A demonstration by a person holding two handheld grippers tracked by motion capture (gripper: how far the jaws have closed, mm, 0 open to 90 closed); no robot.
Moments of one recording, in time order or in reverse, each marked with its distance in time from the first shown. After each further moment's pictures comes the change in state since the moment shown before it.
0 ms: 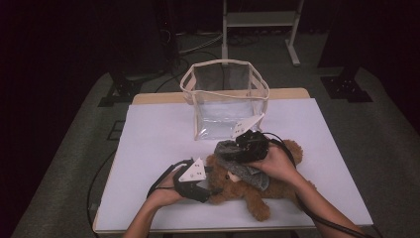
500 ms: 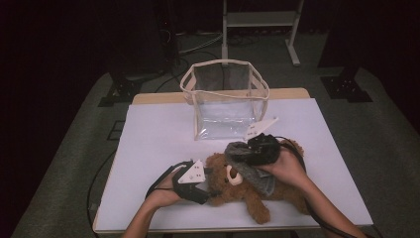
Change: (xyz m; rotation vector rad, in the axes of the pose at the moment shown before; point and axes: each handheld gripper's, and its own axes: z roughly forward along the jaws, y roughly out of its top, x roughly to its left) left arm -0.001 -0.003 0.000 -0.001 -0.002 -0.004; right arm 0.000 -0.028 -0.021 -0.020 -0.041 0.050
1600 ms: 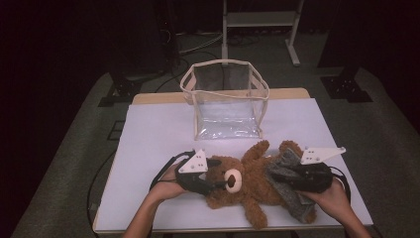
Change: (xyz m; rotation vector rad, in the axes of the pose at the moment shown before) left arm 0.008 0.028 -0.002 -0.071 -0.048 -0.019; right arm 0.013 -0.111 -0.071 -0.177 -0.026 0.151
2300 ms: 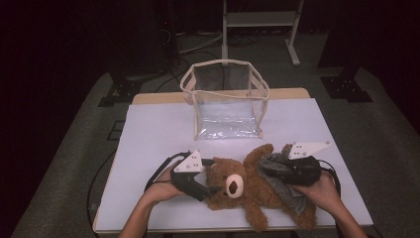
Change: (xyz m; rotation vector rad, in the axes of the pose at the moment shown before) left arm 0.005 -0.008 -0.014 0.026 0.032 -0.070; right arm -0.005 0.015 0.022 0.018 -0.014 -0.047
